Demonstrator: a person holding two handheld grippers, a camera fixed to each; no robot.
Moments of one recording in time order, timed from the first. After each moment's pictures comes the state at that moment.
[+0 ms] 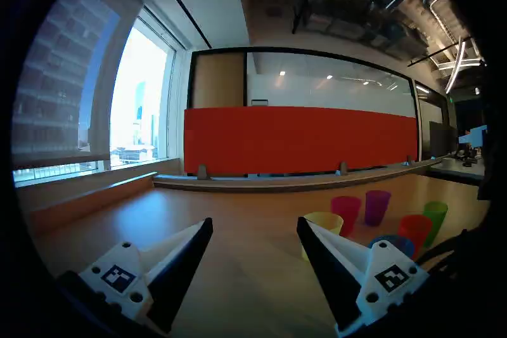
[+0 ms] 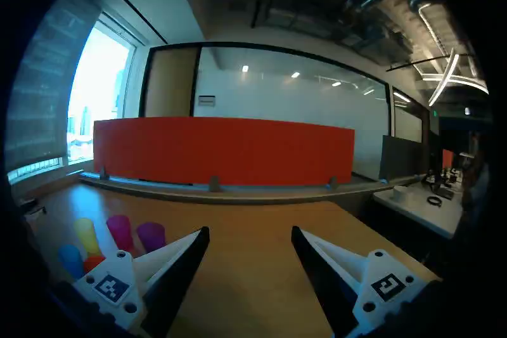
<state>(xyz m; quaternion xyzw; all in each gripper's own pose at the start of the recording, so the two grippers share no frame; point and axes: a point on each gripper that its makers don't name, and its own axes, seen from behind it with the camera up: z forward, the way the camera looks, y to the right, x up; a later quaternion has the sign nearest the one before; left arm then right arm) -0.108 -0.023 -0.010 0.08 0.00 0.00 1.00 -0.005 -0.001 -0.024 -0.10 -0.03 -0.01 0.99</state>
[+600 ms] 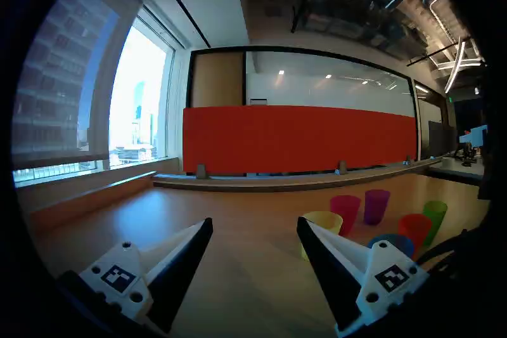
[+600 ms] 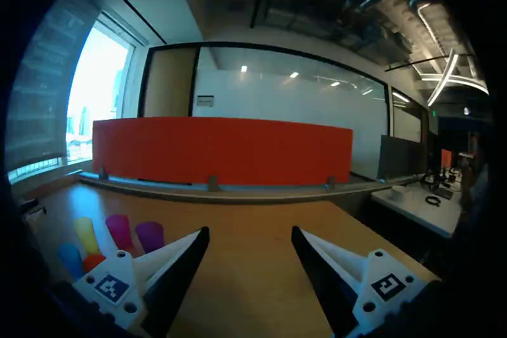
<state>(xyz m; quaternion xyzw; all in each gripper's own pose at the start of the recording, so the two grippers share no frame) -0.111 -0.023 -0.010 0.08 0.00 0.00 1.00 -0.005 0.003 -0.027 -0.10 -0.03 -0.01 0.99</state>
